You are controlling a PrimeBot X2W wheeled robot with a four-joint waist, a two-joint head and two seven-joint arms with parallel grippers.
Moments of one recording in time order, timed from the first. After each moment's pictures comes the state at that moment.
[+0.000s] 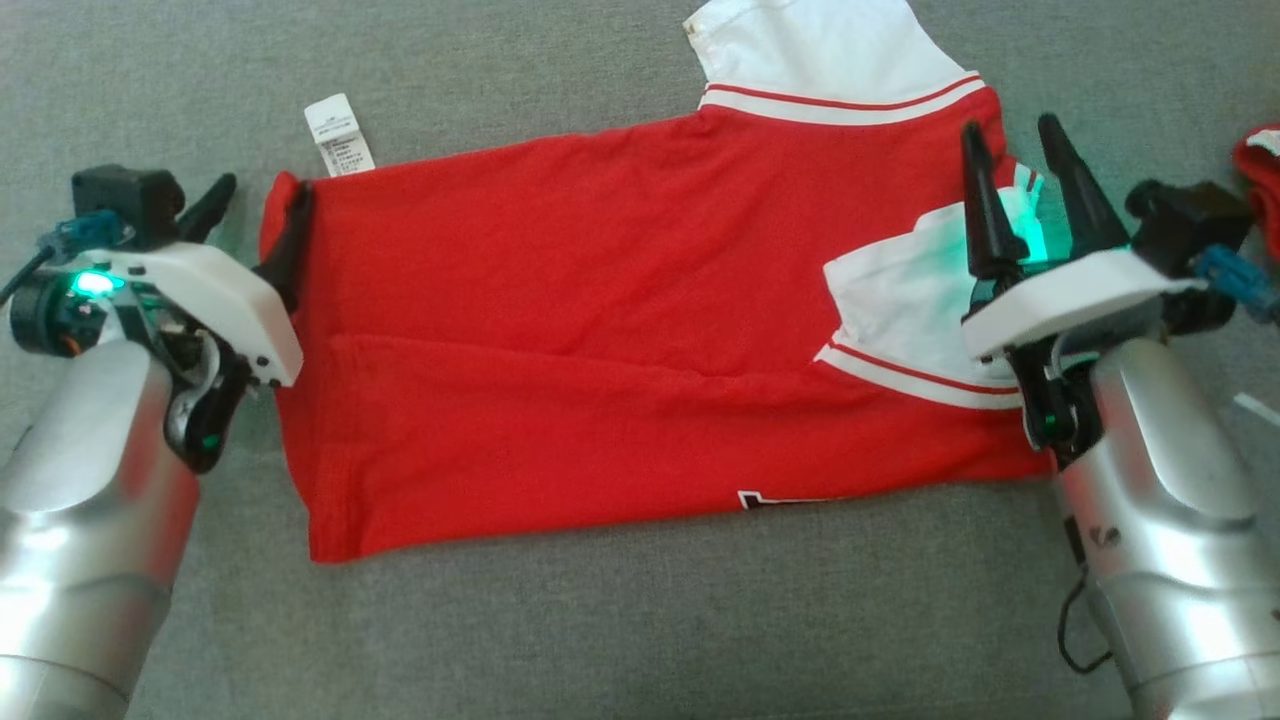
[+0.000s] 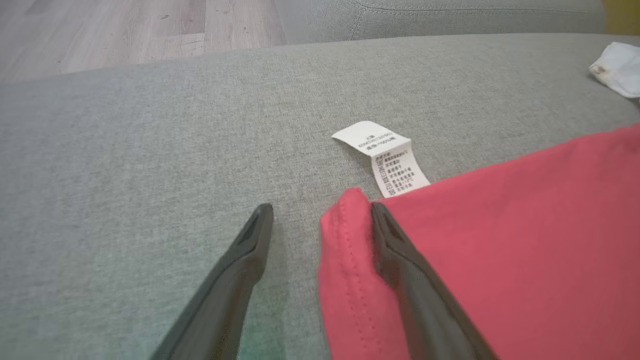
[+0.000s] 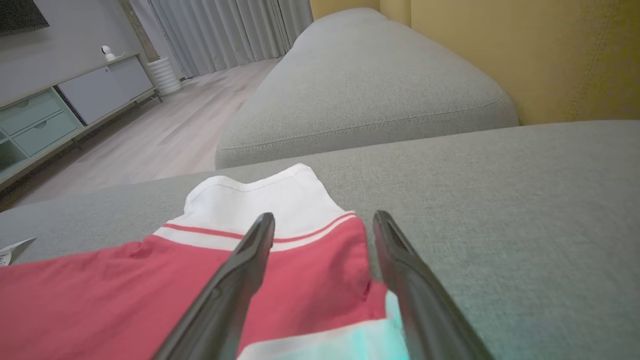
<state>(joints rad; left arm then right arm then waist) -0.75 0.39 -0.47 0.71 -0.59 -0.13 0.15 -0.58 -0.14 0.16 0.57 0.34 0.13 -0.17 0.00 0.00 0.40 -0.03</state>
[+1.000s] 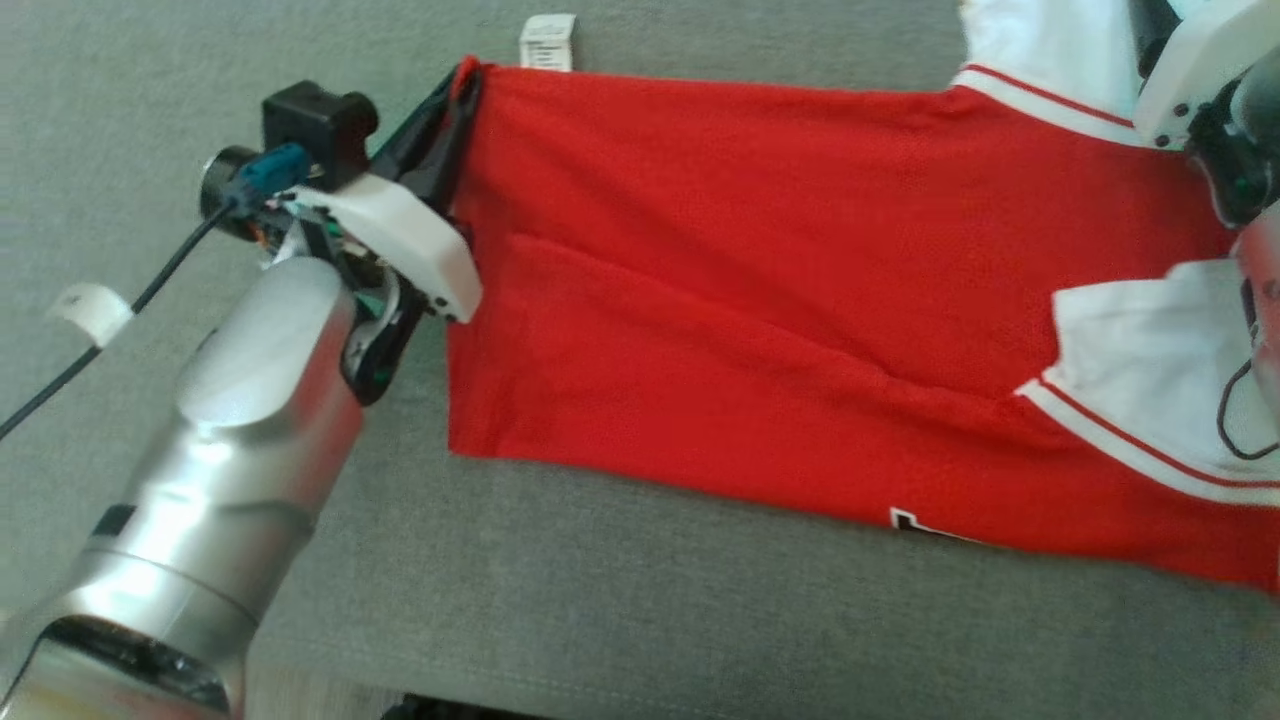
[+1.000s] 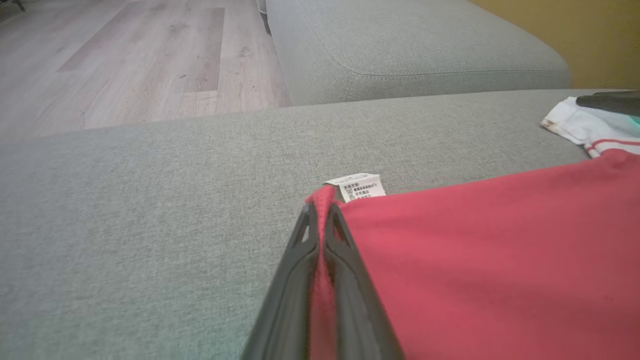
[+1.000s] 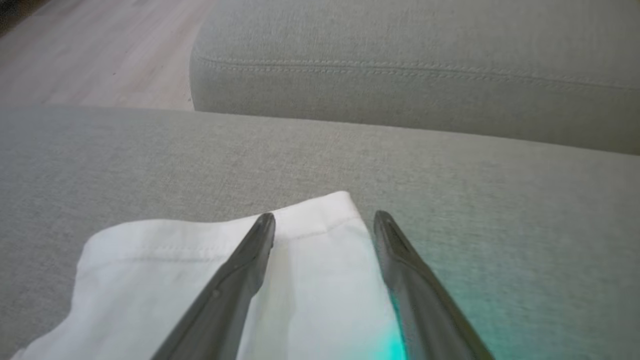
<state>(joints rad) -0.91 0.23 -0.68 0.74 -0.61 -0.13 -0.06 -1.07 -0.30 0.15 1.01 0.25 0.13 0.17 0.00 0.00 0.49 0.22</state>
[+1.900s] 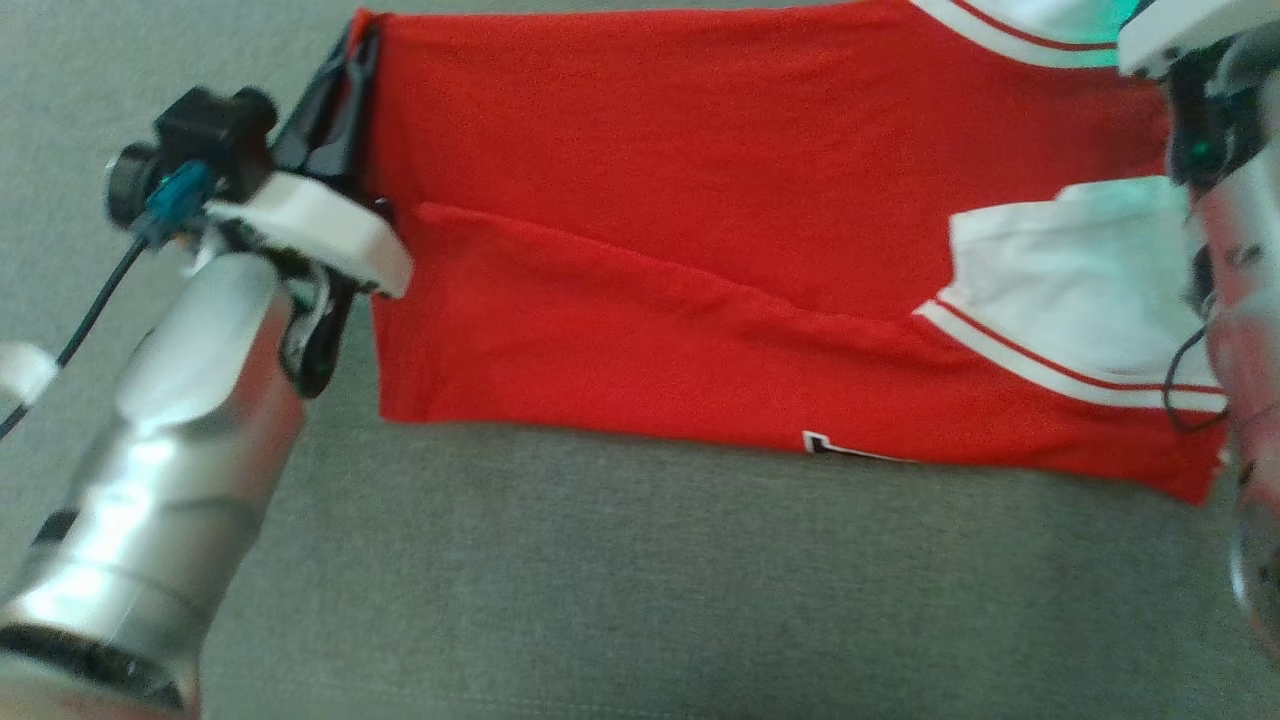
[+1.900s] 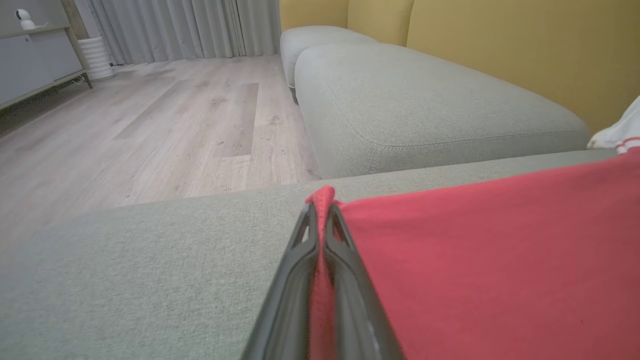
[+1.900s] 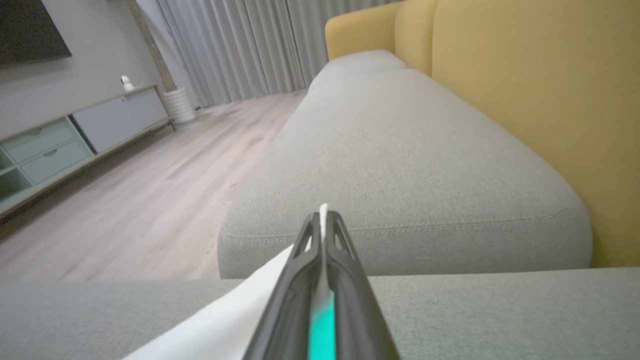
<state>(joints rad) -0.93 0.27 -0.65 0.79 -0.61 -0.07 -0.25 -1.14 -0.22 0.09 1.07 0.29 0.13 -0.23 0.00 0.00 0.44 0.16</state>
